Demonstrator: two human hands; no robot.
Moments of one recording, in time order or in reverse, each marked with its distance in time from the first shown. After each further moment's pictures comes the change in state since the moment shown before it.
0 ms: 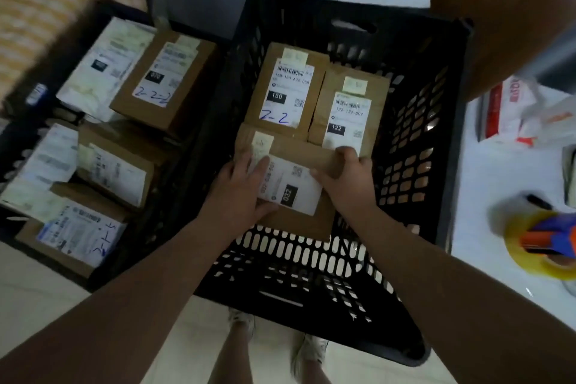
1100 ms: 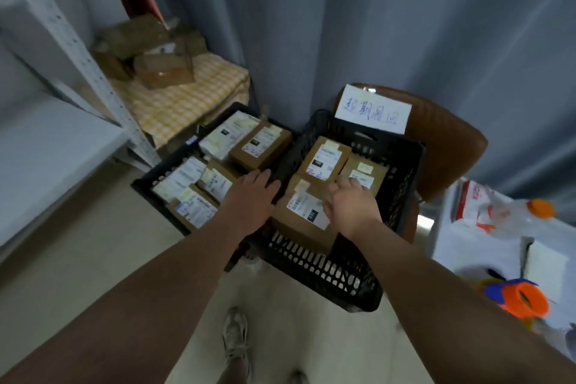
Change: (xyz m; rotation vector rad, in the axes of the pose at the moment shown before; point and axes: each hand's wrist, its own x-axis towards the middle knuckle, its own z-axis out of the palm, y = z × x) left_hand -0.205 0.040 -0.136 0.375 0.259 -0.057; right_hand -0.176 -0.116 -0.127 -0.861 -0.079 -0.704
